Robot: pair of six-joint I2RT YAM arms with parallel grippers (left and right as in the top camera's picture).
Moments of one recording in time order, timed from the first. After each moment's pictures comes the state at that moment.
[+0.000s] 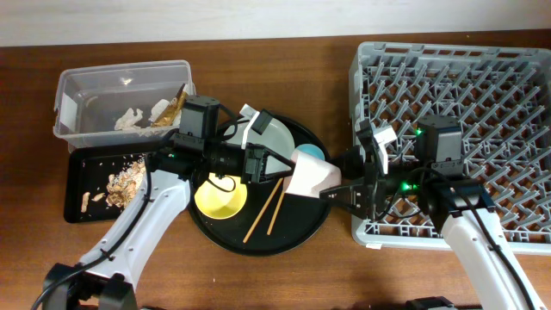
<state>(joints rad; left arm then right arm) -0.30 1.53 1.05 -0.29 1.33 -0.30 0.08 1.20 0.86 -0.40 -1.40 -0.05</state>
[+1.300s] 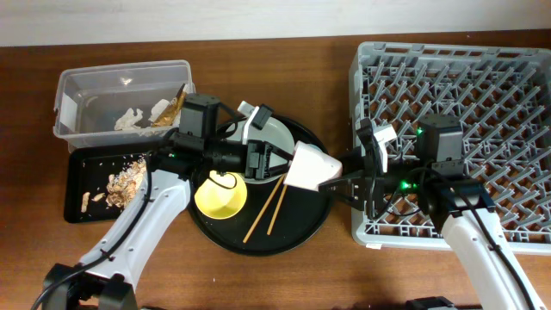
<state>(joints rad) -0.30 1.53 1.06 -0.30 1.19 -0.39 0.08 1.20 0.86 -0.39 -1.33 -0.05</state>
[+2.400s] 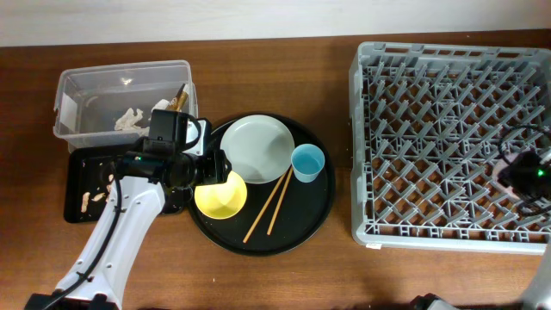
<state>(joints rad) -0.15 1.45 1.06 -0.74 0.28 -0.21 -0.69 1.40 1.33 -1.17 -0.07 0.09</state>
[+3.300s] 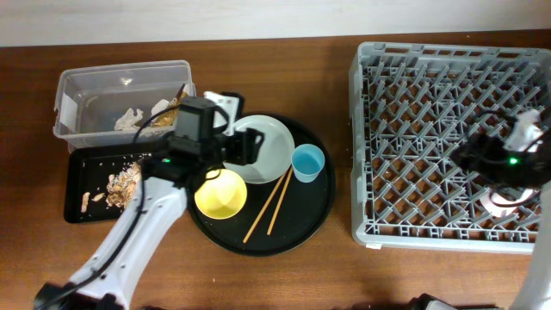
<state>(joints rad) -0.32 1.47 1.06 -0.34 0.28 -0.19 -0.51 1.37 1.38 -1.26 -0.39 0.07</state>
